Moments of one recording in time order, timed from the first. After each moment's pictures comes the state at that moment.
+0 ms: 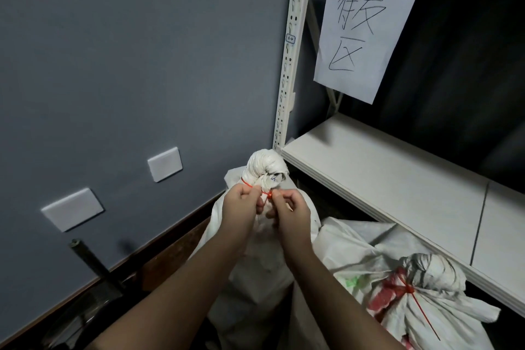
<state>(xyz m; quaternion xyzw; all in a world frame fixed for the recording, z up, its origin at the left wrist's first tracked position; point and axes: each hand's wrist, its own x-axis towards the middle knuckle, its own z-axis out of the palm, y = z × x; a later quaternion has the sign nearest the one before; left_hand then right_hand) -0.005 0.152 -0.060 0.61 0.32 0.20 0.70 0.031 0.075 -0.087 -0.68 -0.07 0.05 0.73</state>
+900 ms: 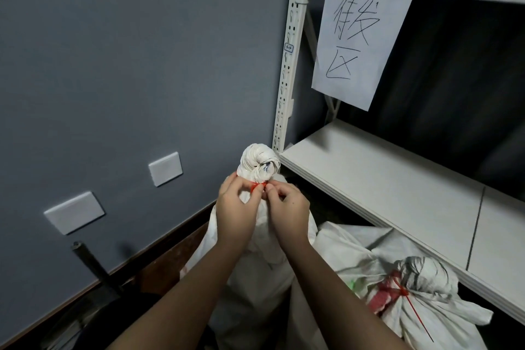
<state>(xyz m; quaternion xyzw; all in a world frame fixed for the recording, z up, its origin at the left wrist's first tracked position) -0.006 0.159 -0.070 0.76 0.21 0.37 0.49 0.041 0.080 -0.069 -0.80 -0.14 -0.08 0.57</state>
